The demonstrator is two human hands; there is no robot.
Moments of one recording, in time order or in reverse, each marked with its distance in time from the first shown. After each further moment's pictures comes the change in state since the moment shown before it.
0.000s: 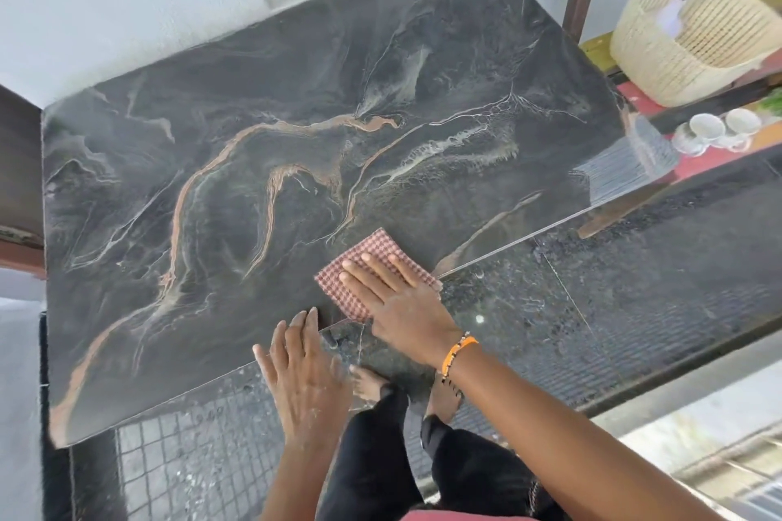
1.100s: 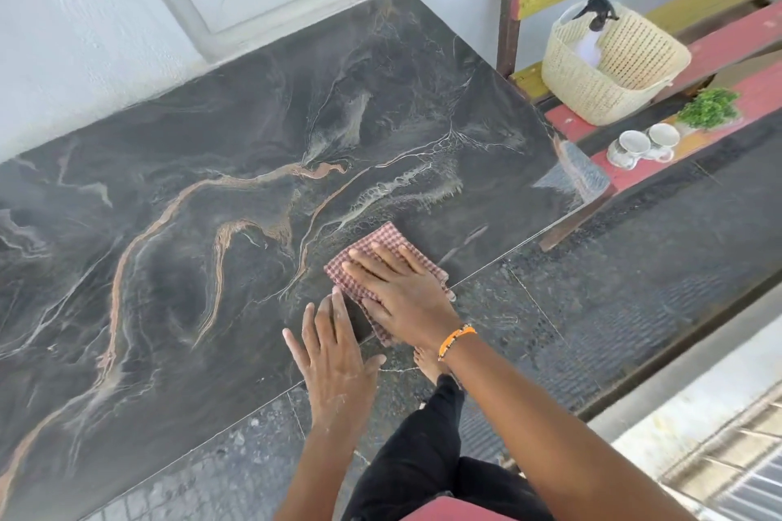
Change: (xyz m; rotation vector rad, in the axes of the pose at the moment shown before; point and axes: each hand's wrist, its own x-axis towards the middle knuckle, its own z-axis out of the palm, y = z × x) left_hand 0.050 0.082 0.013 0.009 -0.013 0.242; right_hand 0.006 0.078 -0.028 0.185 0.042 0.221
